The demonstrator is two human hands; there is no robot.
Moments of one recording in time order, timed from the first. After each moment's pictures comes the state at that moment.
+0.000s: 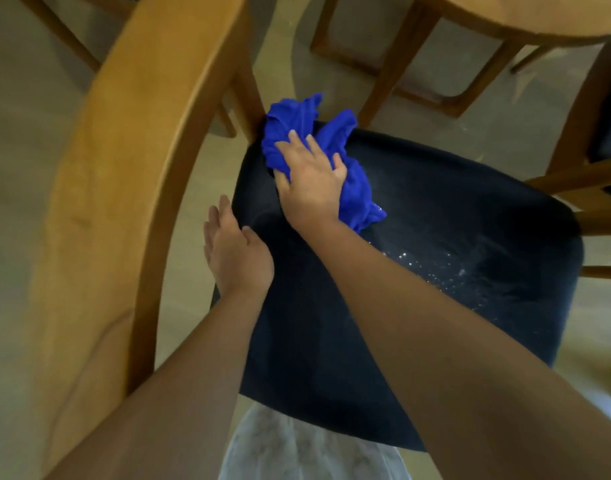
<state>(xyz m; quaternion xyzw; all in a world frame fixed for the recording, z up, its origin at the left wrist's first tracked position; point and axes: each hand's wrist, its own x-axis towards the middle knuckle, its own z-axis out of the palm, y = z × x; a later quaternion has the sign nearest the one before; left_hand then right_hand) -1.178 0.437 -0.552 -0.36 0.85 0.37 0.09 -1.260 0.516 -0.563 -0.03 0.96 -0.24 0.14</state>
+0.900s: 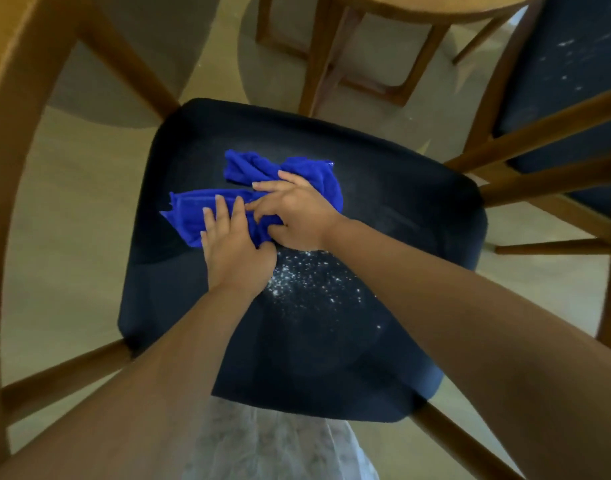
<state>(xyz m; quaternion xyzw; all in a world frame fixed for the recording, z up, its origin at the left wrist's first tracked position) -1.151 0.539 -0.541 -0.20 0.91 0.27 0.24 -1.222 0.654 -0.551 -0.35 0.87 -0.22 0.25</state>
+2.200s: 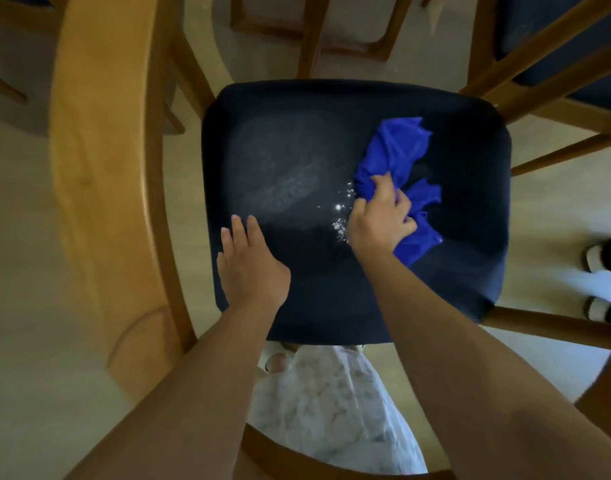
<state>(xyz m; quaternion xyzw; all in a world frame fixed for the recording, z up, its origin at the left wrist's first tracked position) -1.100 0.440 -0.510 -0.08 0.94 0.16 0.30 -1.118 0.600 -0.550 0.40 0.88 -0.21 0.10</state>
